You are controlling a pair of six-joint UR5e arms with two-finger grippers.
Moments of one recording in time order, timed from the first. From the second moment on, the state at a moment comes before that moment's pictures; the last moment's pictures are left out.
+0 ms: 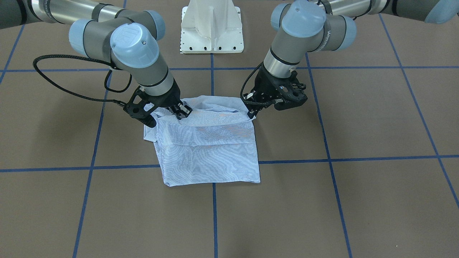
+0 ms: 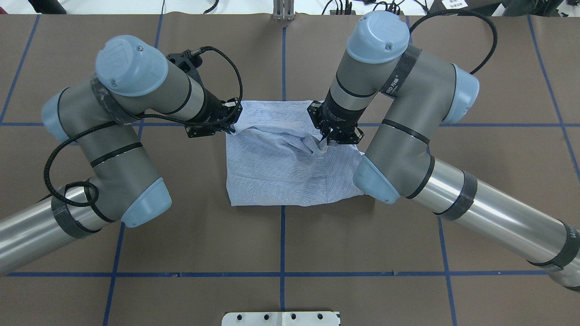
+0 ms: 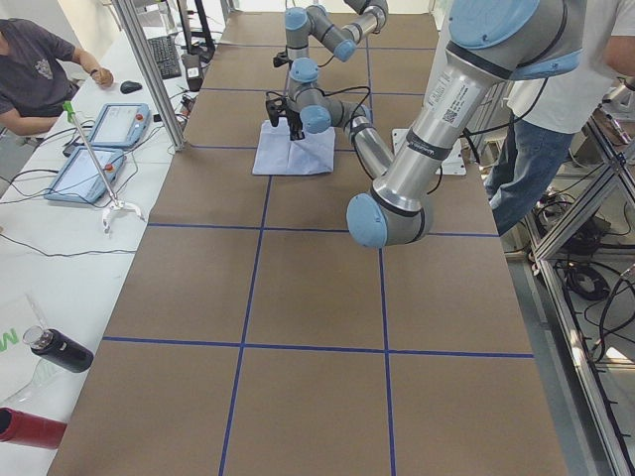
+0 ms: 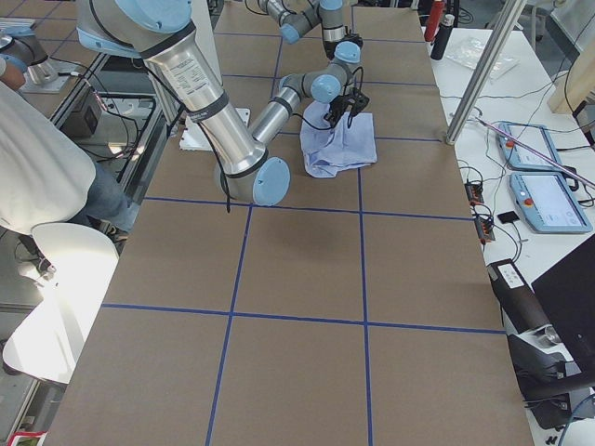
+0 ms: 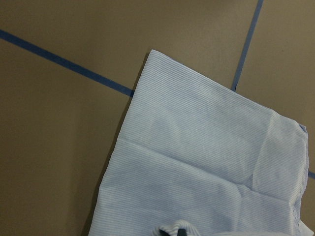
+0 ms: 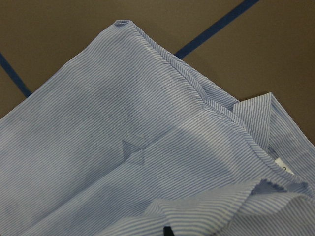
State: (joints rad) left arm -0.69 -2.19 -1.71 -1.84 -1.96 -1.59; right arm 0.70 -0.85 1.64 -1.61 2.14 1.72
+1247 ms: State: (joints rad) left arm -0.72 -2.26 -1.52 -1.96 -1.96 -1.57; right arm 0.73 -0.78 1.41 -1.44 2.13 1.70
